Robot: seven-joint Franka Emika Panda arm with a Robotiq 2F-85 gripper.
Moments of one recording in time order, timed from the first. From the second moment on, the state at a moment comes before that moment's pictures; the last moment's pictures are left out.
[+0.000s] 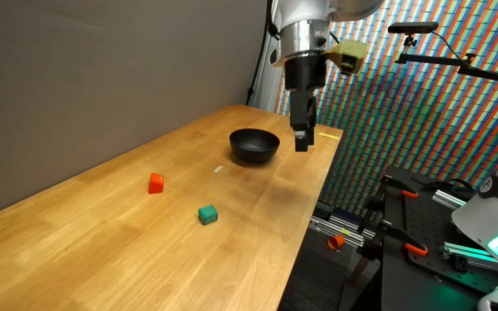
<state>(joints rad) 0.18 0.07 0.14 -2.27 0.34 2.08 -0.05</state>
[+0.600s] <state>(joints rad) 0.28 0.53 0.19 -1.90 0.11 2.18 0.04</state>
